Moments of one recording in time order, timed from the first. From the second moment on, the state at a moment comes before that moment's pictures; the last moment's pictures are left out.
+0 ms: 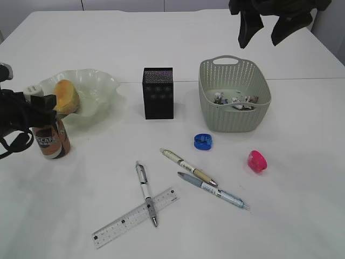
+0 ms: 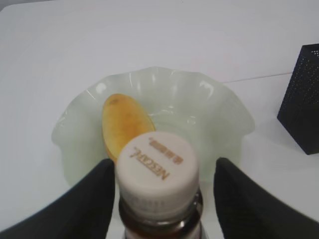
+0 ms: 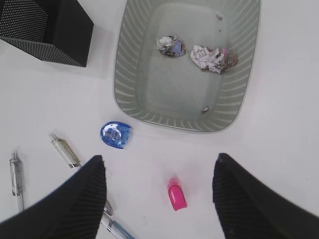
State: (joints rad) left arm -0.18 1.78 -0.60 -0.06 -0.82 0.05; right arm 0.28 1.88 -1.94 -0.03 1.25 0.12
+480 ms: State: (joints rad) left arm -0.18 1.39 -0.60 -0.06 -0.43 0.12; right arm 0.28 1.88 -1.94 -0.03 1.25 0.12
